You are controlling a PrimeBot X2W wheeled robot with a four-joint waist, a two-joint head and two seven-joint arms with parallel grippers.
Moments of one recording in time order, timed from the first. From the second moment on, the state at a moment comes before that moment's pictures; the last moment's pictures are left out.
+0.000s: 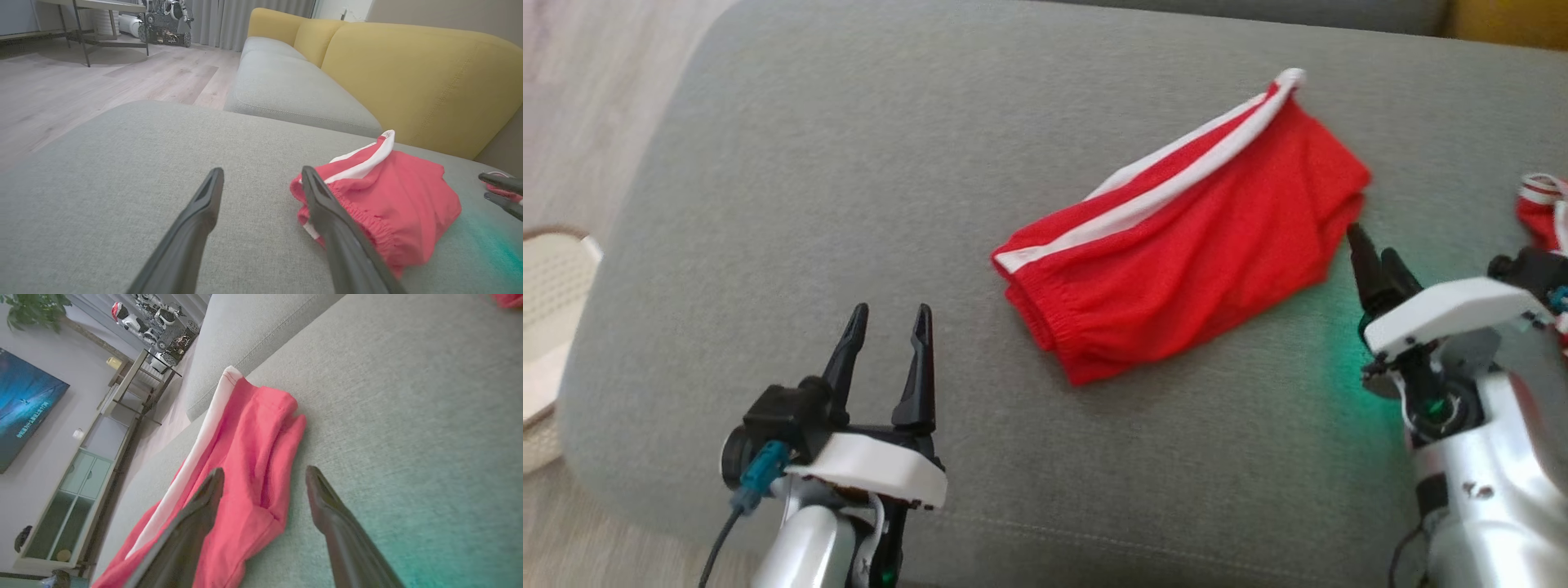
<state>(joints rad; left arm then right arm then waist) -0.09 0.04 -0.31 0.16 -0.28 0.07 -0.26 -0.44 -0.09 -0.09 0.61 0.72 0.13 0.21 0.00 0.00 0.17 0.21</state>
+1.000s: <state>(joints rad) -0.17 0.04 -0.37 0.15 -0.31 0.09 -0.26 -0.77 -0.12 -0.25 0.97 0.56 0.13 0.33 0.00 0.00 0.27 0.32</state>
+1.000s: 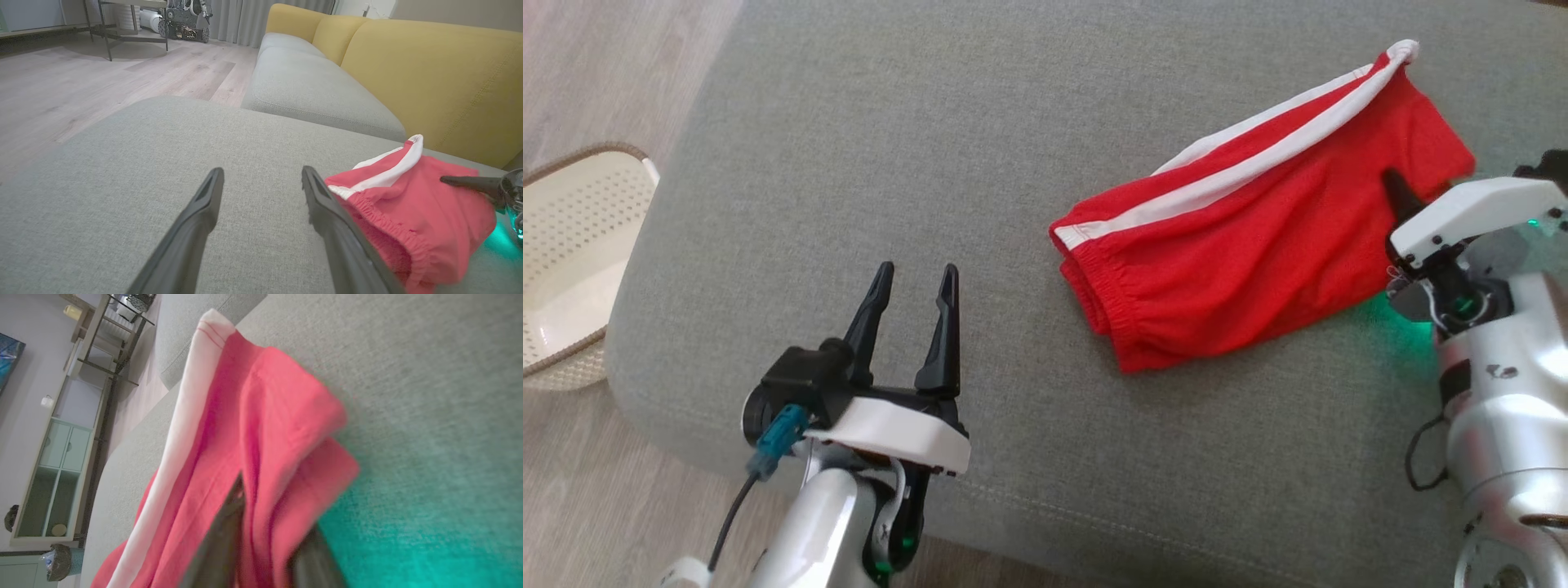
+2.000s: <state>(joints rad) -0.12 0.04 -0.35 0.16 -0.31 0.10 -0.26 -0.35 -0.06 -0.22 0.71 0.60 0.13 0.02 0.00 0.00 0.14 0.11</state>
